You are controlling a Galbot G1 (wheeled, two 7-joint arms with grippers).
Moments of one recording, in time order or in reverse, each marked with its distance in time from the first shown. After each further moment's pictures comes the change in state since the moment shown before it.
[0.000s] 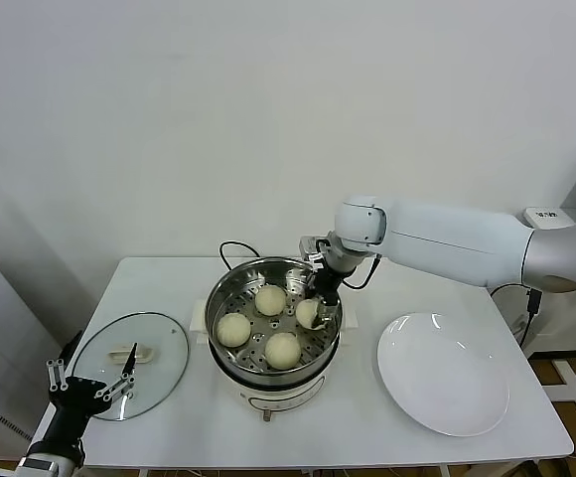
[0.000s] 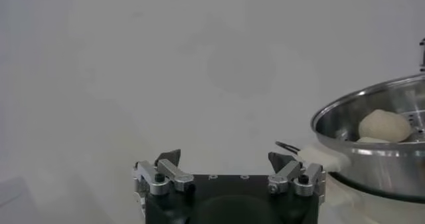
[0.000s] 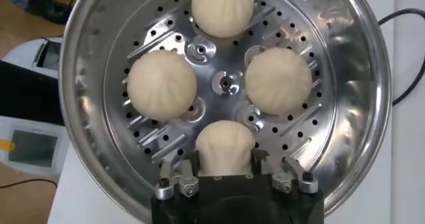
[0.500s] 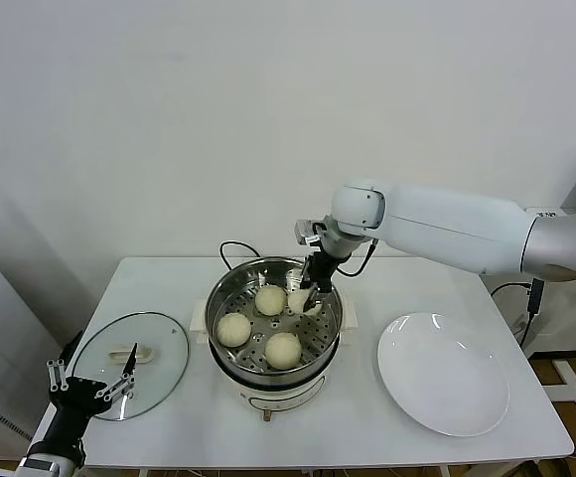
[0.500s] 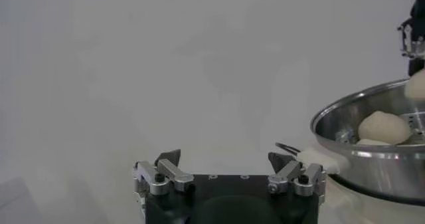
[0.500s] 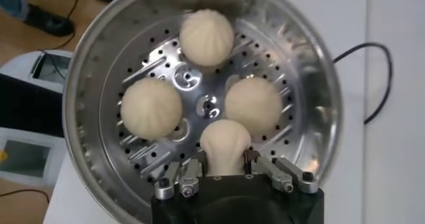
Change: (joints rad) left arm 0.002 -0.004 0.000 -0.004 0.002 0.002 0.000; right arm 0.030 0.010 0.019 -0.010 0.019 0.010 -0.035
